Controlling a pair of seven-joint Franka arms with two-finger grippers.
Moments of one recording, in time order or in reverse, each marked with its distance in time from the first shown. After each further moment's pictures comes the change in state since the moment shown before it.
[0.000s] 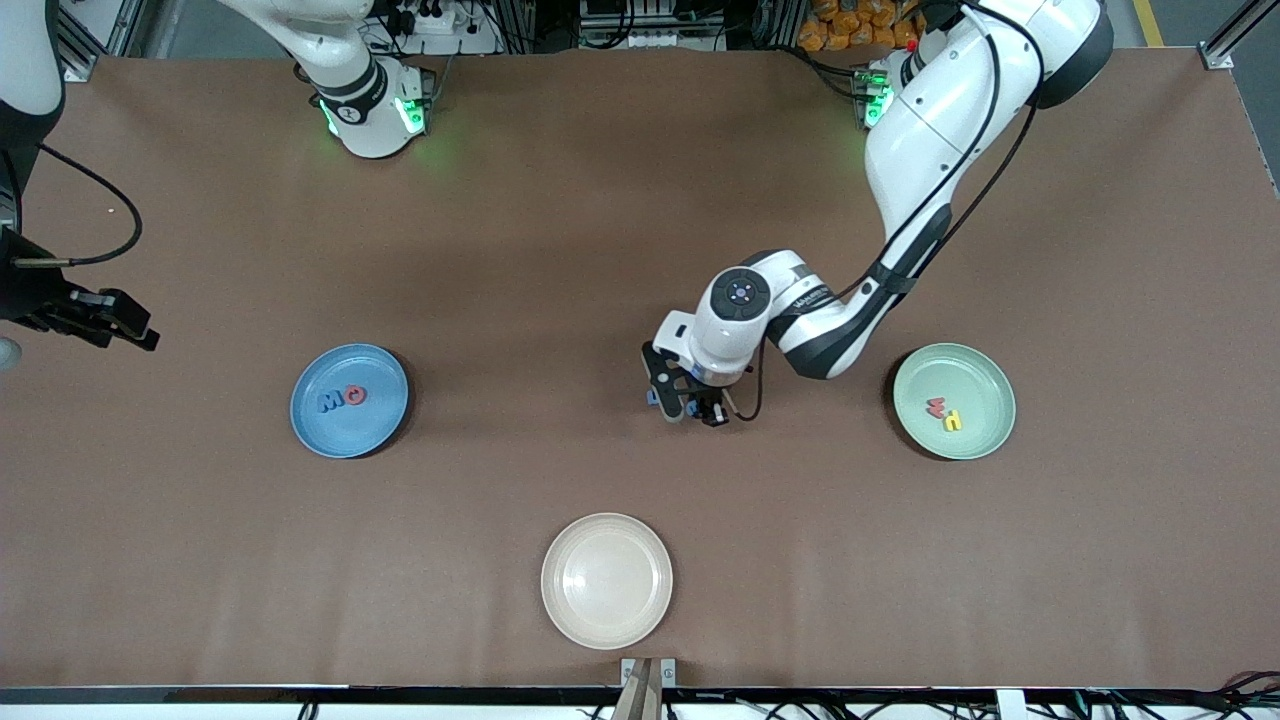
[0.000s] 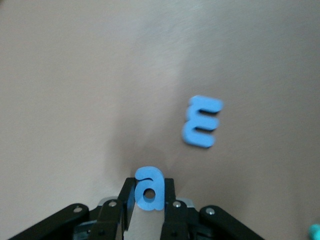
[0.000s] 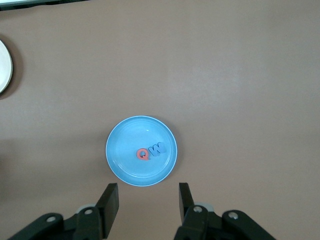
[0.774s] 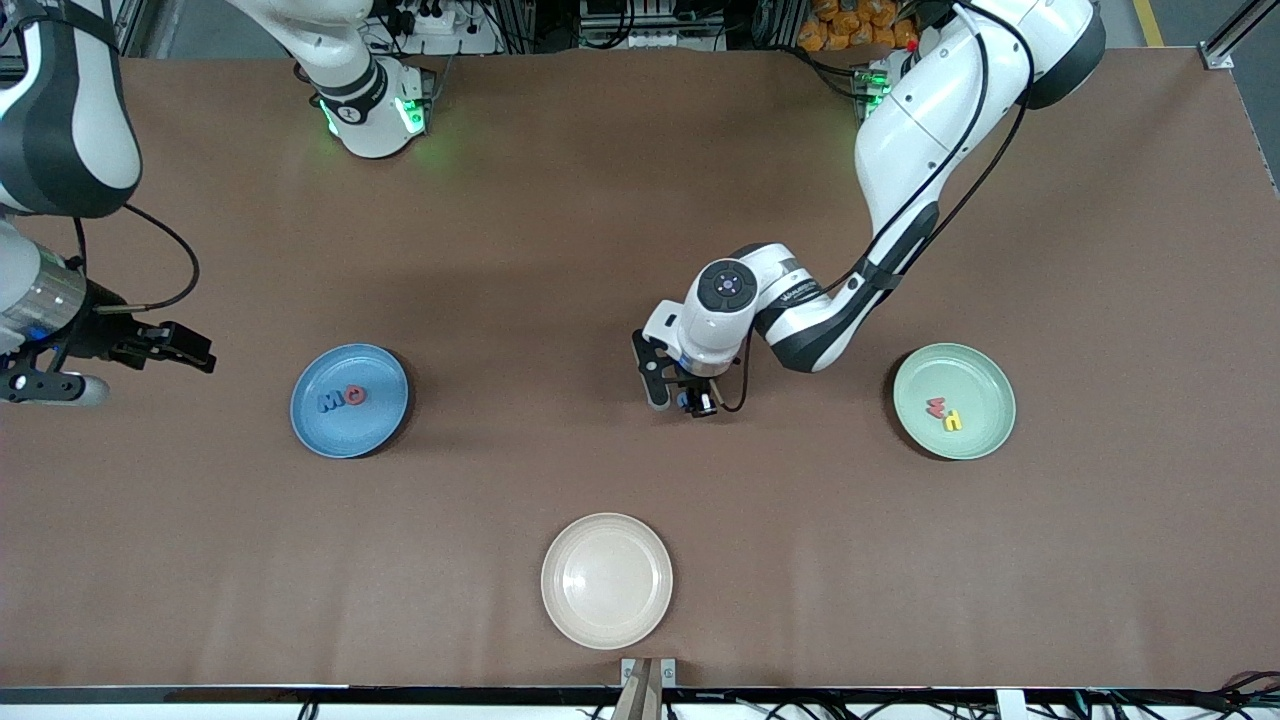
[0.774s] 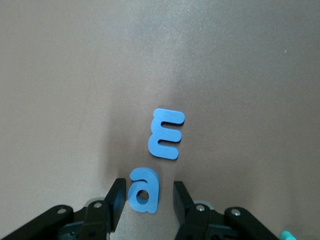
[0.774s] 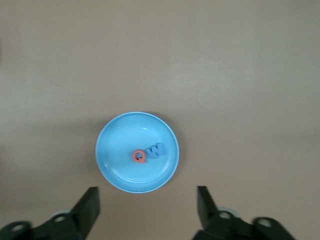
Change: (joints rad) left arm -0.041 0.007 -0.013 -0.012 -0.001 0.011 0.016; right arm -0.089 0.051 0.109 -0.109 -0.018 0.118 0.000
